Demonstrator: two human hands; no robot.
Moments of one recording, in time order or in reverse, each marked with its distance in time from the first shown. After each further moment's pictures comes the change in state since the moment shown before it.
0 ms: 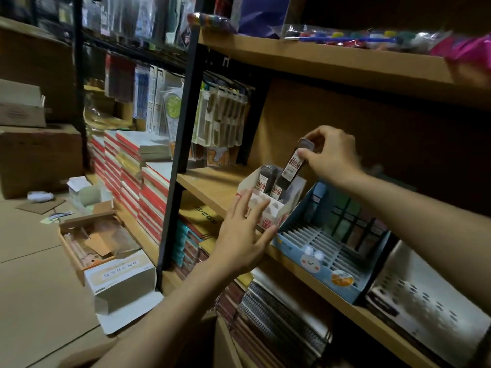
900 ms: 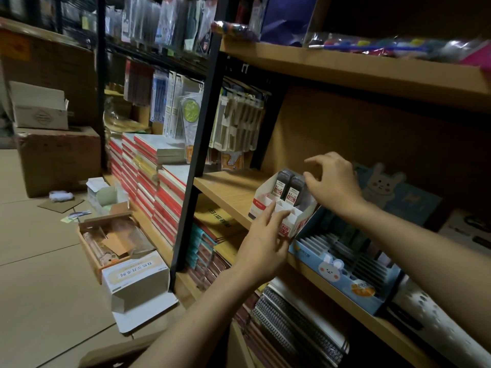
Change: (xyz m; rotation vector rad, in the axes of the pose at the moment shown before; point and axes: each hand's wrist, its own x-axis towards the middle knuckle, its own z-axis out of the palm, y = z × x) left_hand 0.000 -0.002 0.006 -0.090 0.001 0.017; right_hand -0.024 -0.007 0.027 -0.168 -0.067 -0.040
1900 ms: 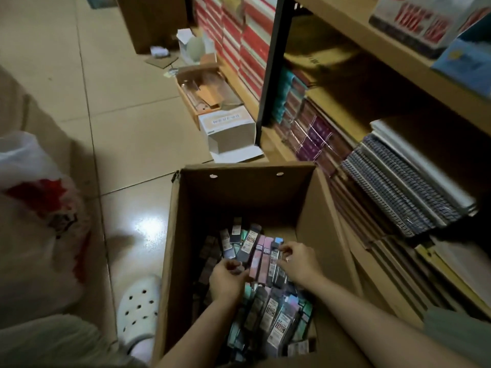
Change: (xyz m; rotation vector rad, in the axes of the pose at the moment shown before) left_hand -0.365 -0.145 0.111 -0.221 0.281 -1.434; right_hand -0.411 -0.018 0.242 0.348 -1.144 0.326
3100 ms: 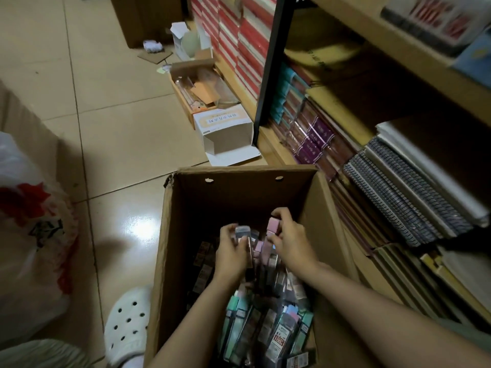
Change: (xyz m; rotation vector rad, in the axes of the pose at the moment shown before) left_hand 0.019 0.059 0.000 -0.216 -0.132 0.255; right_hand 0.017 -0.043 -0.028 0.064 0.152 -0.284
